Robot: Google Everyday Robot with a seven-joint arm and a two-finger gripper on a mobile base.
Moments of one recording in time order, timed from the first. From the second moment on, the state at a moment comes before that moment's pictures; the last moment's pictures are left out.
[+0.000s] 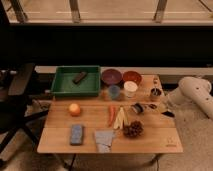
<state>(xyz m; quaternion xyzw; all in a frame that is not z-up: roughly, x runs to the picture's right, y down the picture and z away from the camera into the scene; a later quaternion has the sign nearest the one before) 0.334 0.103 0.820 -0.27 -0.02 0.45 0.85</state>
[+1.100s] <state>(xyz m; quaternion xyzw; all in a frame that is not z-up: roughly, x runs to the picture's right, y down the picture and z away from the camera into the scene) 0.342 -0.039 0.782 -0.15 -0.09 0.47 0.87</state>
